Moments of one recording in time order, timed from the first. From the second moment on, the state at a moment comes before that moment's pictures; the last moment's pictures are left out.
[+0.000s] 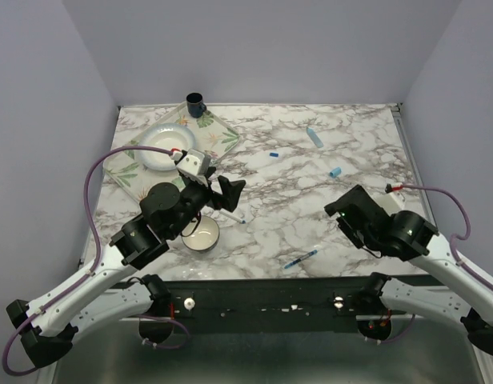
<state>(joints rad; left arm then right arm) -0.86 0.76 0.85 -0.12 -0.25 -0.22 0.87 0.82 1.00 -1.13 0.61 1.52</state>
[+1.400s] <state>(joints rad) -0.86 0.70 0.74 -0.04 -0.33 -0.23 -0.35 1.48 0.87 -0.80 0.30 0.90</state>
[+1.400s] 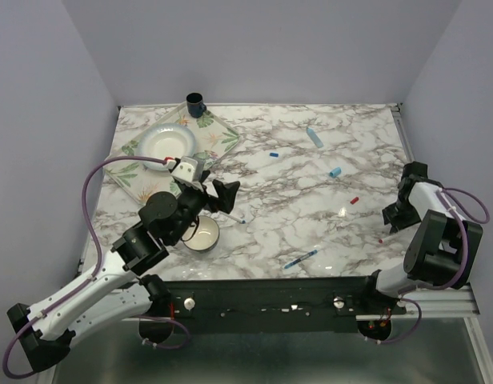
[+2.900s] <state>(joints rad) -0.86 0.72 0.74 0.00 -0.36 -0.23 -0.46 1.48 0.79 -0.65 0.27 0.76</state>
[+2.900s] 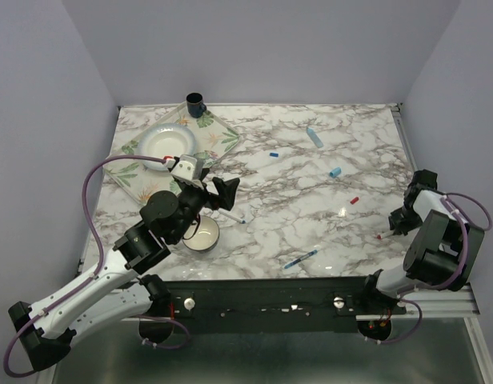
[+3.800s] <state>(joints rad) -0.86 0.90 0.83 -0.06 -0.24 -0.23 -0.41 1.21 0.74 -0.52 -0.03 0.56</state>
